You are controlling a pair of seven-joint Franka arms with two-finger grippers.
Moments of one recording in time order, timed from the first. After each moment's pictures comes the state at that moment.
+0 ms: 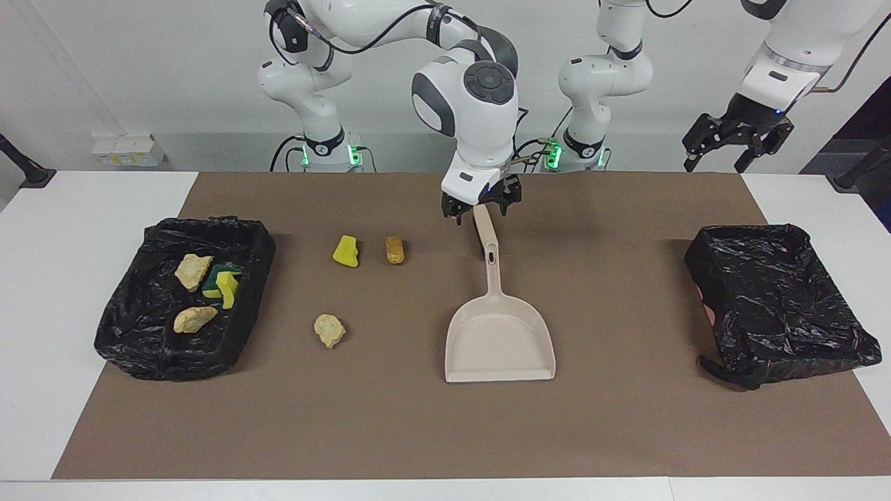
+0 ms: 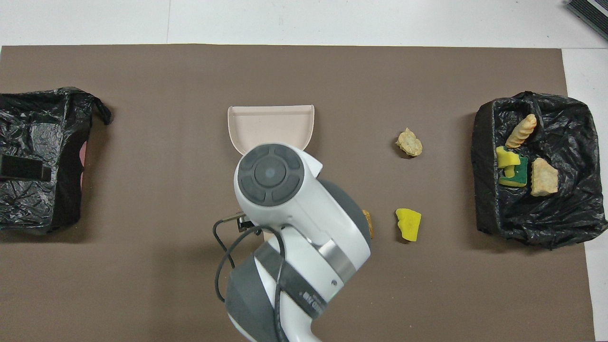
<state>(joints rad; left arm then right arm) 0.03 -0.13 -0.04 -1.65 -0.05 1.56 0.04 0.58 0.16 0.23 -1.84 0.06 1.91 0.54</state>
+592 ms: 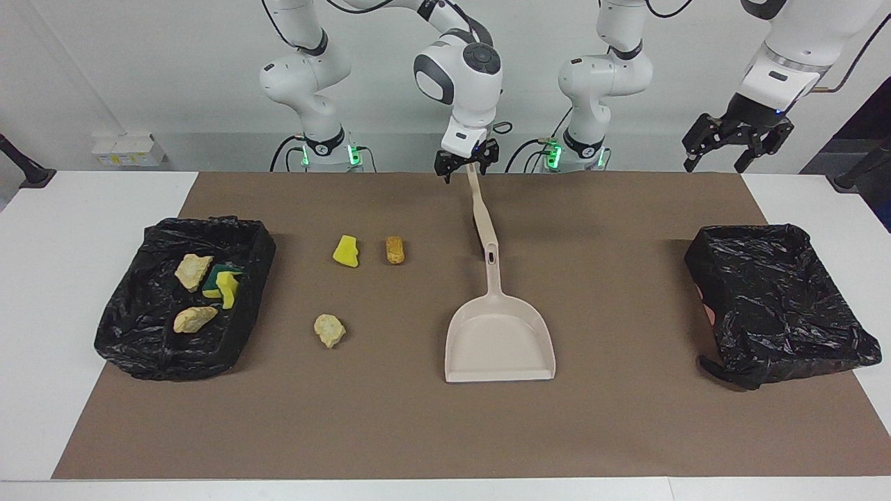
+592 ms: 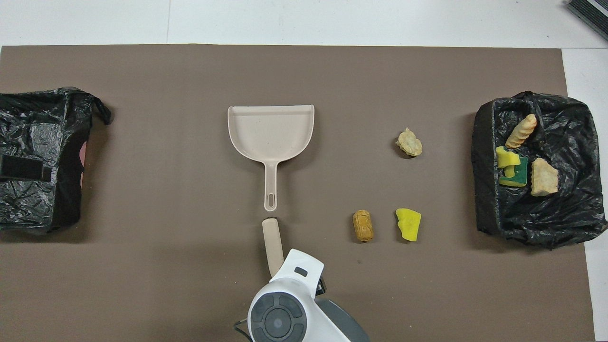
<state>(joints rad) 0.03 -0.13 -0.04 -1.65 -0.05 1.56 0.04 0.69 0.03 0.23 -2.15 0.07 2.11 0.56</state>
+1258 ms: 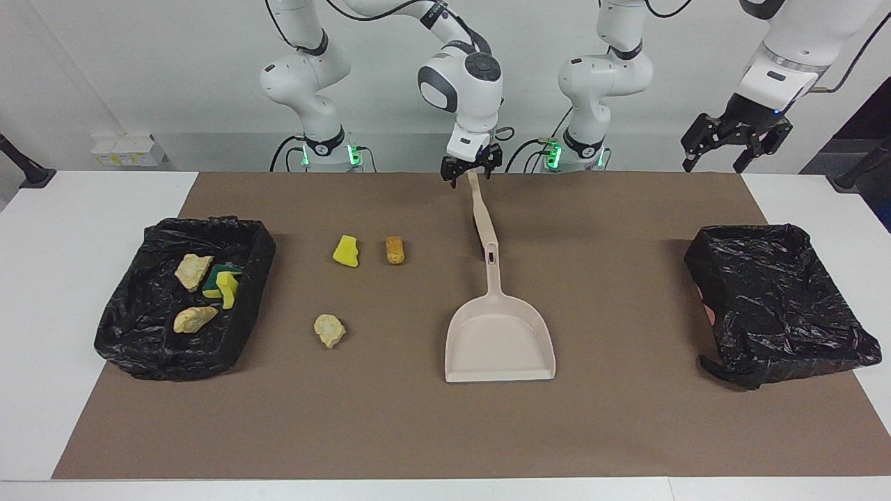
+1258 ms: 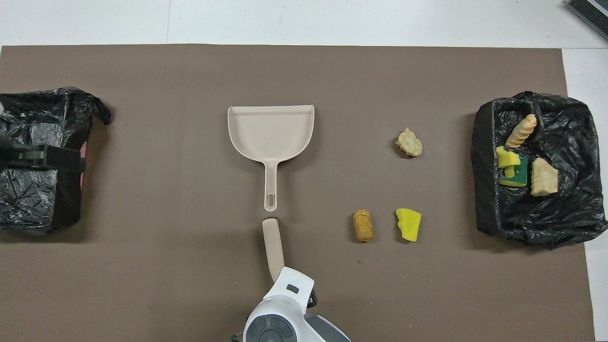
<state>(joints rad) -0.12 0.01 -0.07 -1.69 -0.05 1.81 -0.19 0.77 0.06 0.23 -2.24 0.07 2.26 0.61</state>
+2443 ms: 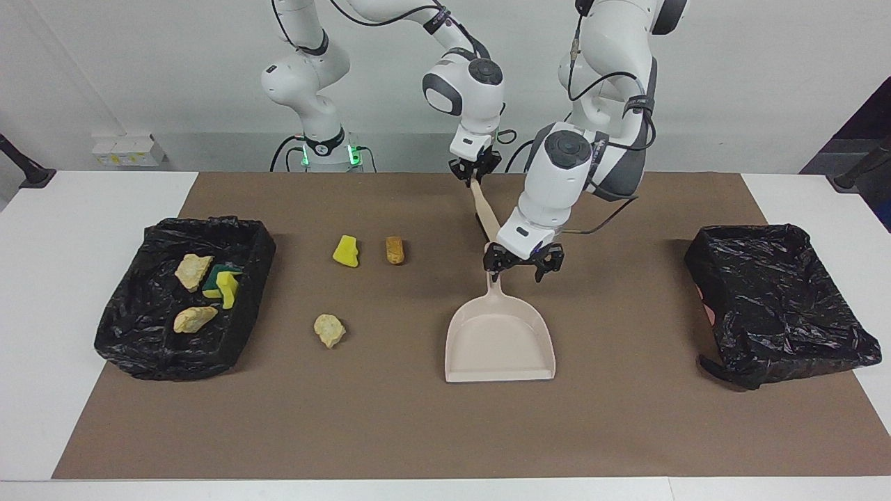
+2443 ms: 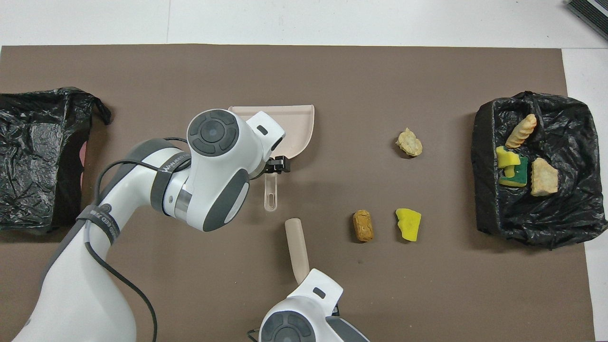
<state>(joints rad) -0.49 0.33 -0.08 -1.80 -0.05 2.17 -0.48 0.70 -0.08 0.21 -2.24 0.07 1.99 0.75</state>
